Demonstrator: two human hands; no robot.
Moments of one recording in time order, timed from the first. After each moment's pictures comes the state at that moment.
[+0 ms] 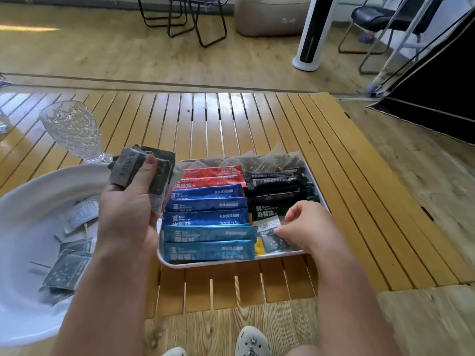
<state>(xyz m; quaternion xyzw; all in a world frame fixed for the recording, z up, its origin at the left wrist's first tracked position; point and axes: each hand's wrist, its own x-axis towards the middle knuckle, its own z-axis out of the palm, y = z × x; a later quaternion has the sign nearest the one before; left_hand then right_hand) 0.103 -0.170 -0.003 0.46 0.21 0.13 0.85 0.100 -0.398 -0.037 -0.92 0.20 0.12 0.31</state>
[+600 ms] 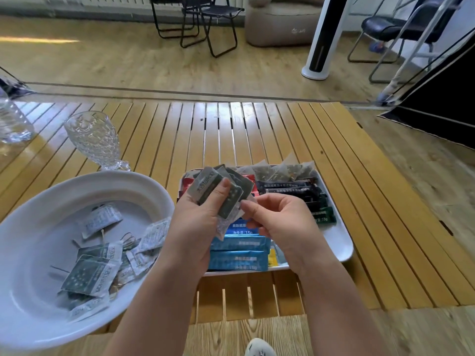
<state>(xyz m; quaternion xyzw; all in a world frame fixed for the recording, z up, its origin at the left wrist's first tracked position) 0.097 -0.207 -0.009 0.55 0.15 -0.05 0.82 0.096 -0.343 -0.007 -0.71 0.06 0.09 0.69</state>
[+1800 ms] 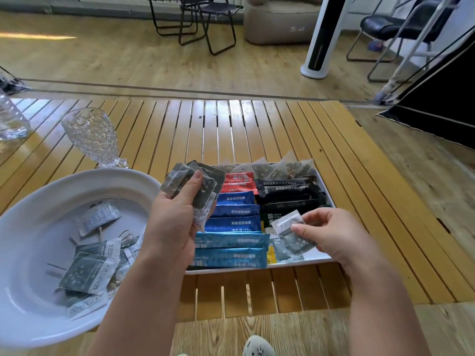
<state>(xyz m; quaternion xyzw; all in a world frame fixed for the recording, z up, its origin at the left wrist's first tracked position) 0.108 -0.189 -0.013 0.47 0.22 0.01 0.85 0.090 -0.411 -0.020 -0.85 0.18 0.10 0.49</state>
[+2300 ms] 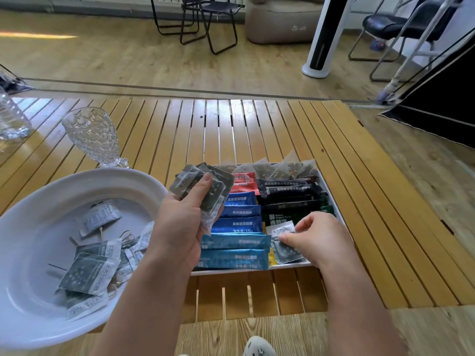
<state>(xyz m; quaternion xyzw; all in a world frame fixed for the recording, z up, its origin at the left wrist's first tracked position) 0.105 -0.195 -0.010 0.48 0.22 -0.02 0.85 0.095 -0.387 -0.040 -0.93 0.21 0.08 0.28</state>
